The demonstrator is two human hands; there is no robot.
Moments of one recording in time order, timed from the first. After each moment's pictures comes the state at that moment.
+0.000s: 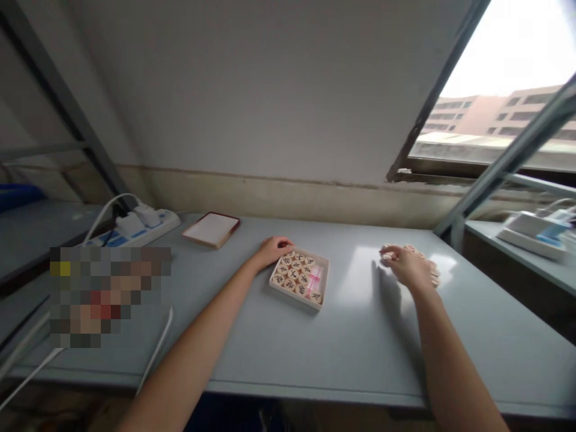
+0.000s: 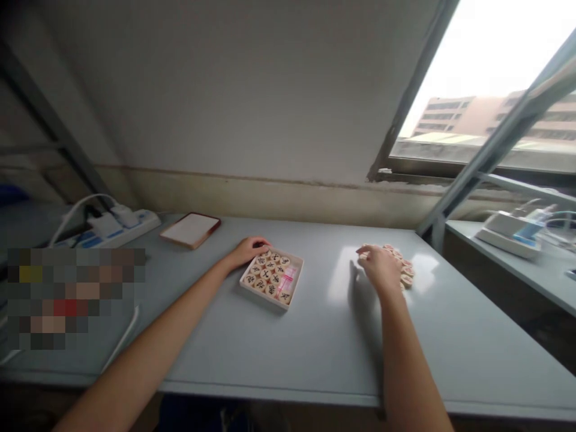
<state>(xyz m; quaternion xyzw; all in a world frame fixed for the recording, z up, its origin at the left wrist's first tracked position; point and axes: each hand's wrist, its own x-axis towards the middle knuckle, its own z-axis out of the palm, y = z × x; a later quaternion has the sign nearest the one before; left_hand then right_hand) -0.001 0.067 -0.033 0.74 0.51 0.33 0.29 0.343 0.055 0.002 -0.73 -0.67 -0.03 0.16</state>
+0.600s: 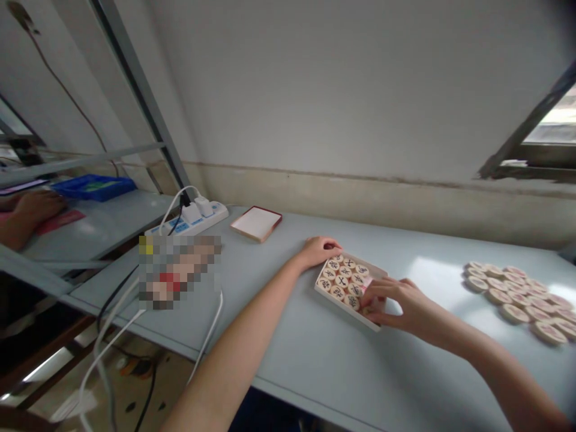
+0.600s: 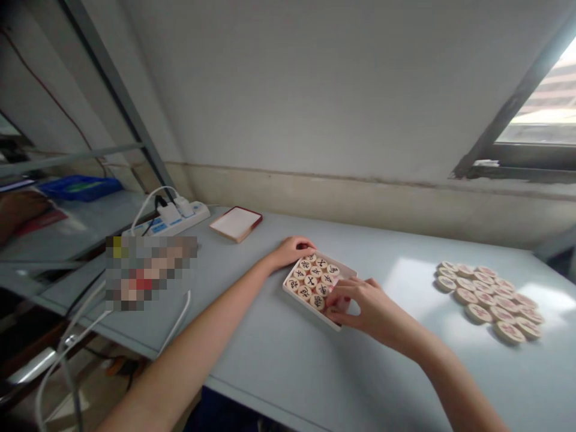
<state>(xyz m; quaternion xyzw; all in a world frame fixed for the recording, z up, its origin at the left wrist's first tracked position) -0.005 0.067 -0.036 0.76 0.51 0.30 0.26 0.219 0.005 0.002 -0.33 -0.92 0.19 0.07</state>
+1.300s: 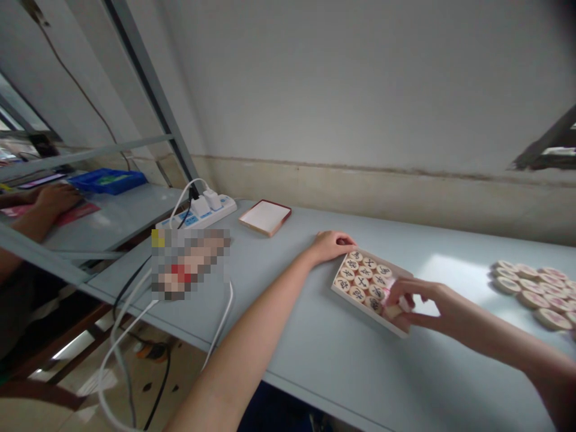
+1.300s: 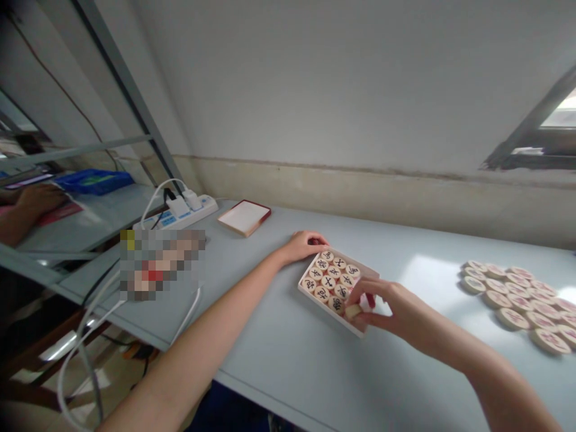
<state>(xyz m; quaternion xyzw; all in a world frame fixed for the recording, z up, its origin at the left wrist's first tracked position) -0.005 0.067 -0.032 0.76 0.50 0.31 0.29 0.237 0.016 0.001 -0.35 -0.89 0.29 0.09</state>
